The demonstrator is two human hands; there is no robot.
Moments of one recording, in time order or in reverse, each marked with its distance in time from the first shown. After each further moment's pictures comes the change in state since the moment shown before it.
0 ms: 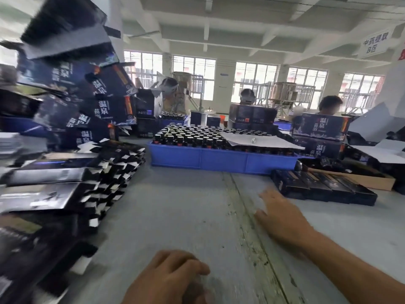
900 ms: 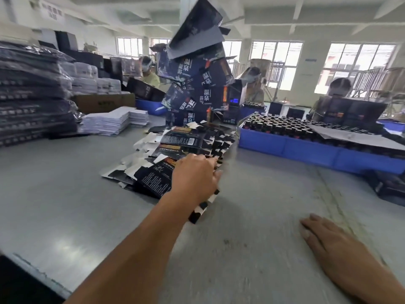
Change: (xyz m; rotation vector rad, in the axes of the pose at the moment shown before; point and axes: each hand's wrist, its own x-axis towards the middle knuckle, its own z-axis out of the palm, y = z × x) left_hand -0.025 -0.074 -0.114 0.419 -0.140 -0.696; right_hand -0.127 -0.091 0.016 0.002 -0.074 -0.251
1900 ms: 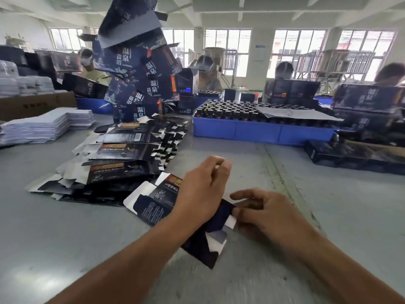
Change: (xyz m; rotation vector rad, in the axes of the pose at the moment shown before) left_hand -0.038 0.112 0.016 -0.859 0.048 0.124; right_hand -0.026 -0.041 -0.031 1.062 -0.093 0.052
